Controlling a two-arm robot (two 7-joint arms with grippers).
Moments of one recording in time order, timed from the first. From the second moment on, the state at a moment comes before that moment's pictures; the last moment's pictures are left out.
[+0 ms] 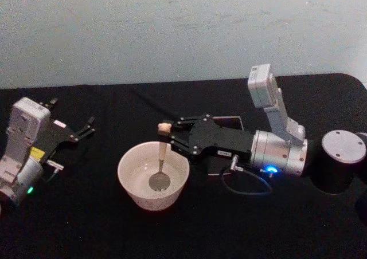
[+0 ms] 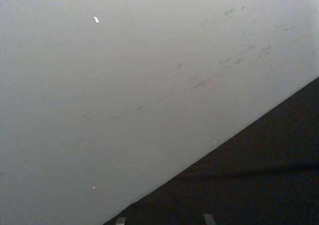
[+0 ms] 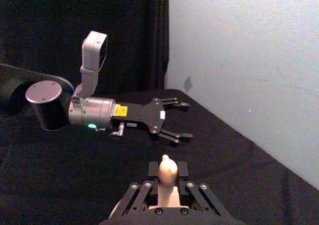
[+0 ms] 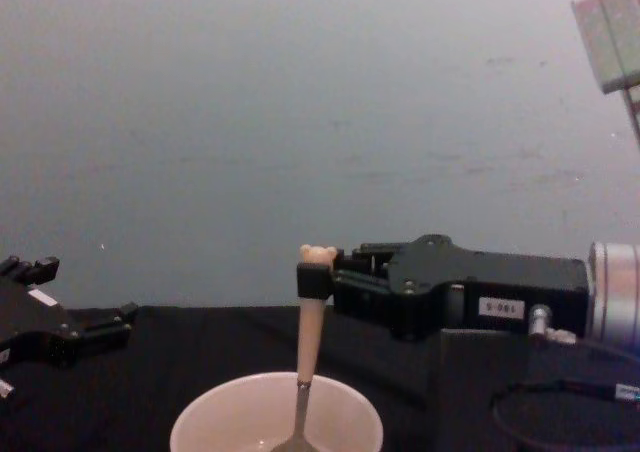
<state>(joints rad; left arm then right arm) -0.20 0.60 0.45 -1.41 -0.25 -0.12 0.03 0.46 0.45 -0.65 -1.38 0.54 -0.04 0.76</state>
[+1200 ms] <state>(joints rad) -0.20 0.60 0.45 -1.41 -0.25 -0.12 0.03 0.55 0.33 -0.68 -1.20 0.45 -0.05 0.71</state>
